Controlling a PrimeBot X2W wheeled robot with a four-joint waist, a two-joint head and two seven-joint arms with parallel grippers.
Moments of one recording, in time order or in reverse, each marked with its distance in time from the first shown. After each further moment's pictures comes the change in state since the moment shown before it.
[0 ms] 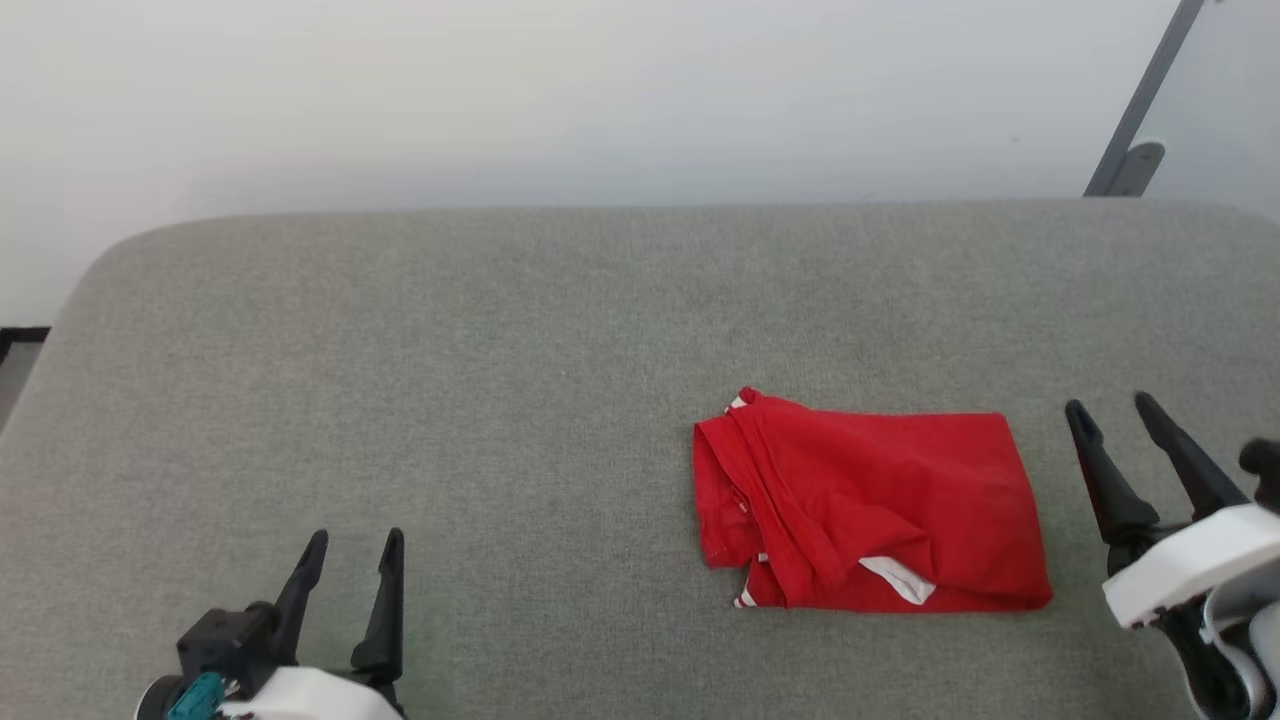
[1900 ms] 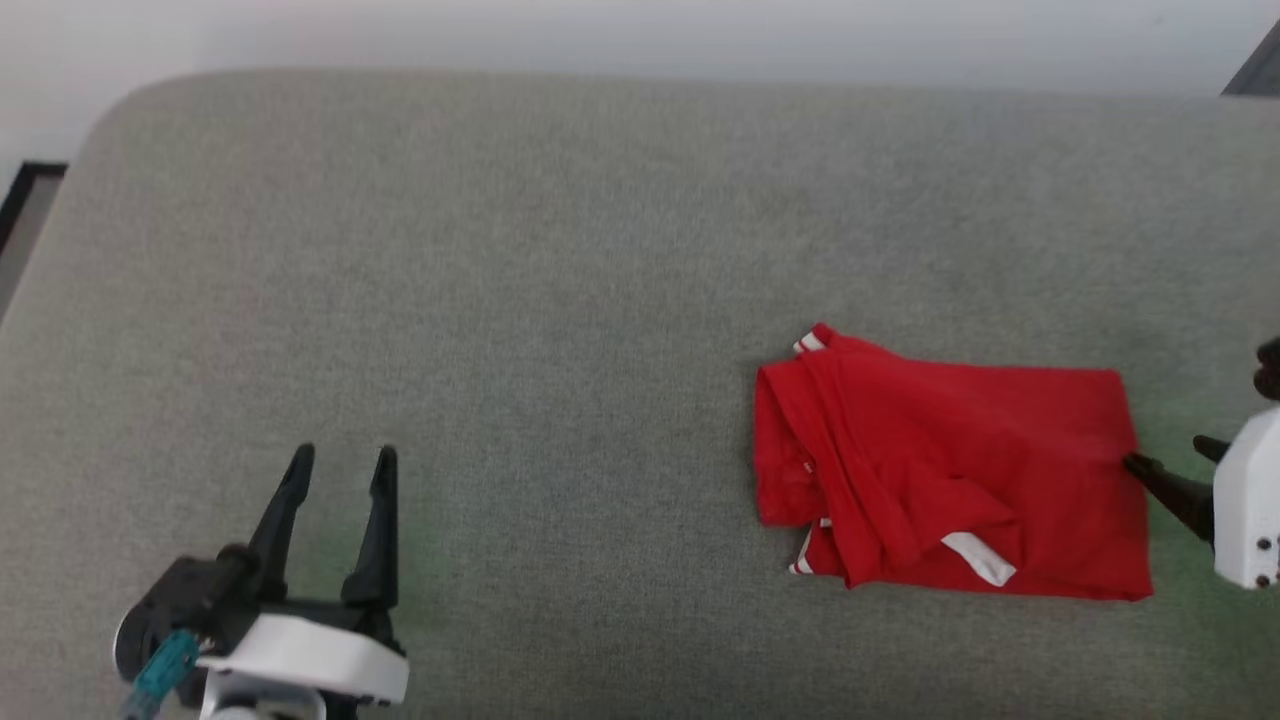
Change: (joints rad) left arm -0.014 0.004 0.015 -0.171 0.007 0.000 0.000; right arm -0.027 -0.160 -0.118 -0.204 -0.002 0.000 0.884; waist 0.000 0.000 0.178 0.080
